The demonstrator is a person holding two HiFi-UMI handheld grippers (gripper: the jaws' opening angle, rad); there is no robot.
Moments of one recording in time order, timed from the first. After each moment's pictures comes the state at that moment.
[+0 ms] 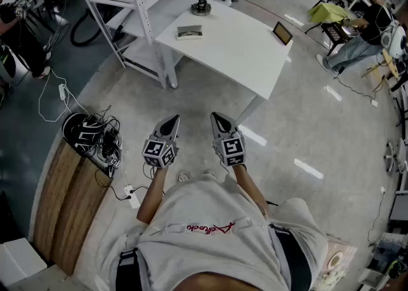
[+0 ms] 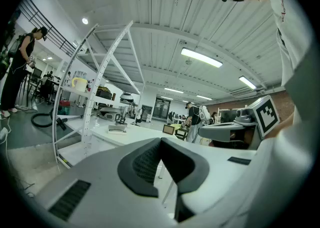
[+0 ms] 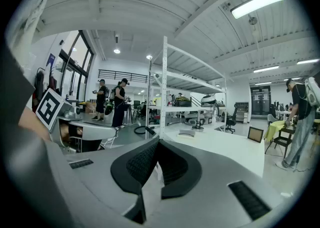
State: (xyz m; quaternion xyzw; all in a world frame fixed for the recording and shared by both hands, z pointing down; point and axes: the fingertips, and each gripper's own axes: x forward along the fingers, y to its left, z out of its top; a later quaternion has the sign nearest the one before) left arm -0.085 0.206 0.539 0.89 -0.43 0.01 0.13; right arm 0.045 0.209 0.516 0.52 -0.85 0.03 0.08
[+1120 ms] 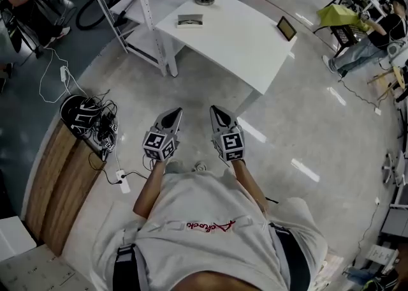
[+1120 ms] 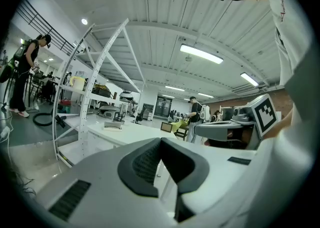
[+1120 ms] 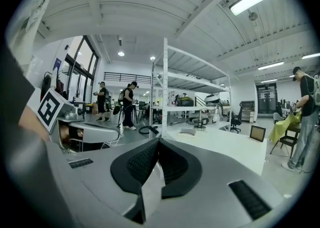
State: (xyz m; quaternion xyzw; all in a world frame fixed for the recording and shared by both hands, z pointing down) left arm -0.029 0.225 0.543 0.89 -0.44 0.02 0.13; right arm 0.081 0.222 0.516 0.48 -0.87 0.03 0.07
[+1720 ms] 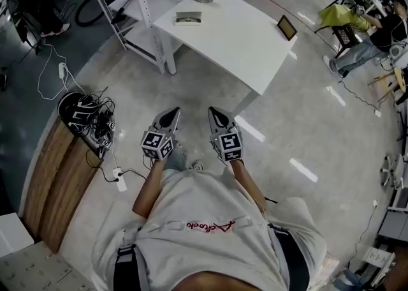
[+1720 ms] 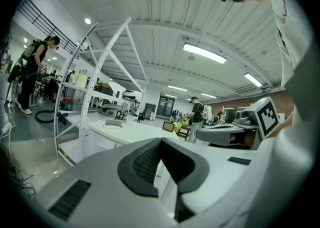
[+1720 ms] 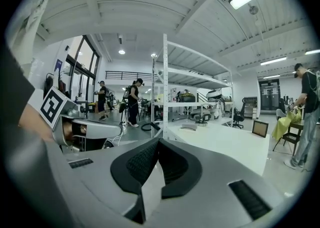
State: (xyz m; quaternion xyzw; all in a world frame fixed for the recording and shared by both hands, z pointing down) left arm -0.020 0.215 0.557 0.88 -0.45 0.02 0.14; right arm 0.094 0.214 0.542 0.47 -0.88 0.04 0.09
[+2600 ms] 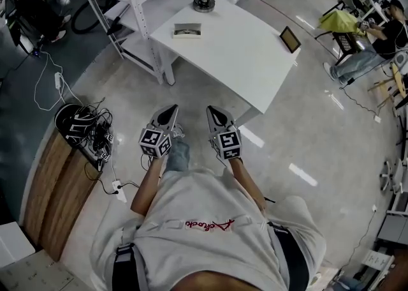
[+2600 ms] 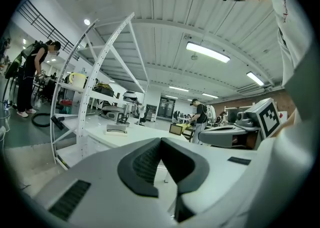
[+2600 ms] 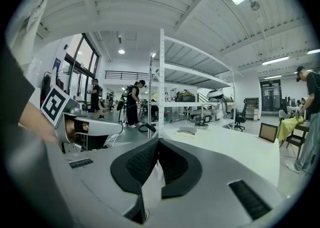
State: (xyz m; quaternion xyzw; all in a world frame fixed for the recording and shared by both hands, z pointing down) left arm -0.031 0.113 0.562 0.88 -0.45 0.01 0.13; right arm 0.085 0.116 0.551 0.47 -0.88 0.04 0.09
